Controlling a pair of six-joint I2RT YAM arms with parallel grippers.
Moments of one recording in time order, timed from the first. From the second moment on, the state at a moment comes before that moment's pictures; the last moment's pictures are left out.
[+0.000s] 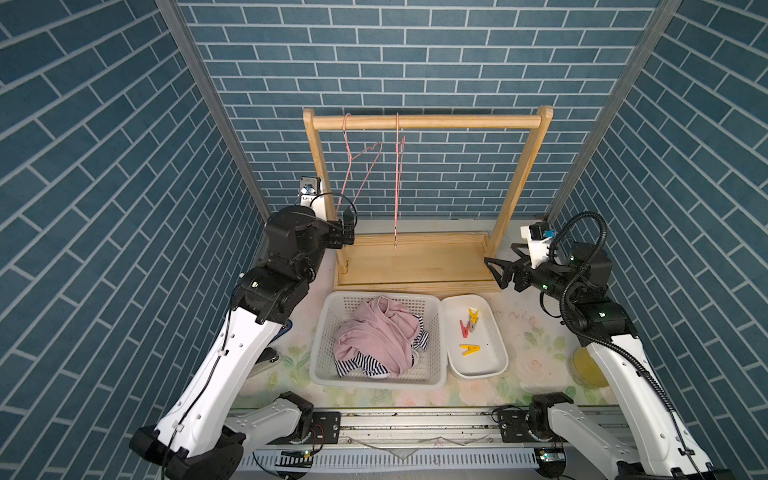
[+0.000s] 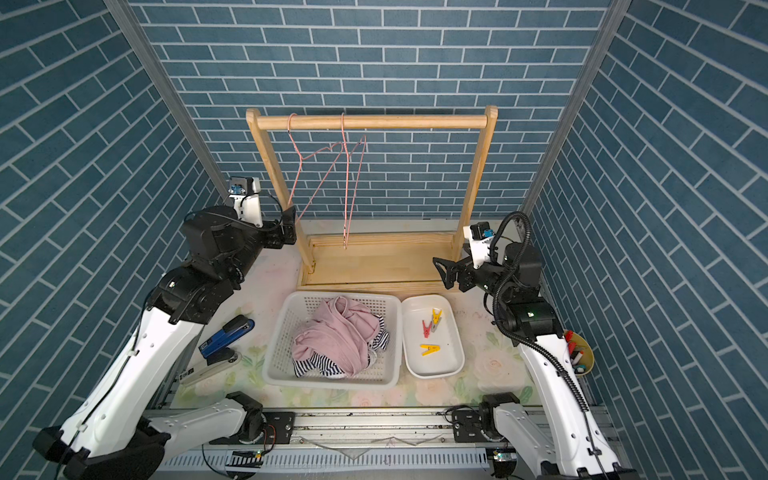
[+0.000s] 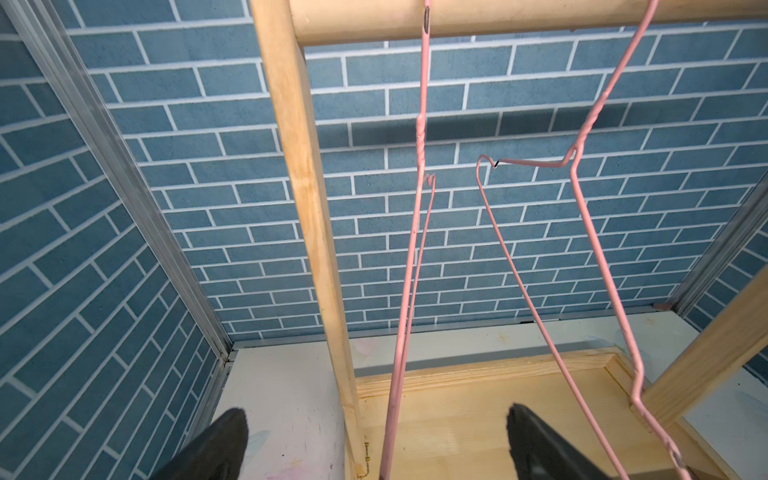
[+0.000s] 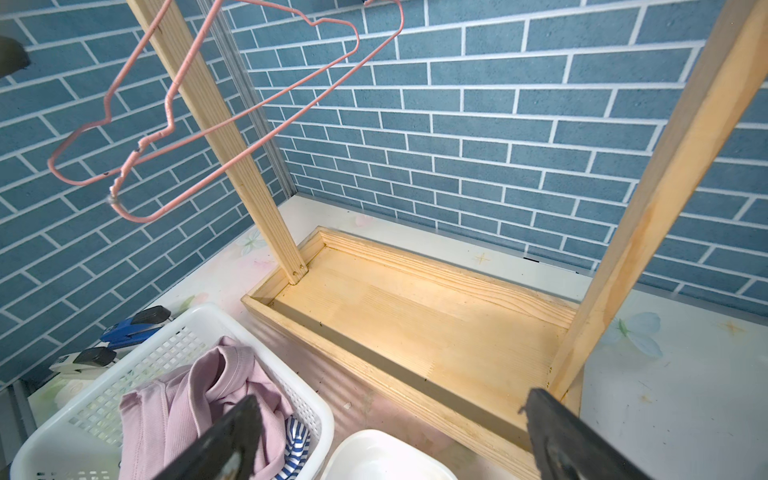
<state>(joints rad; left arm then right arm) -0.46 1.08 1.43 -0.50 -0.39 -0.04 0.19 0.92 1.01 -0.38 -0.49 0.01</state>
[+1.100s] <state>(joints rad) -0.46 0.68 0.60 -0.08 -0.75 0.04 0.19 0.90 0.61 -0.17 0.03 0.12</state>
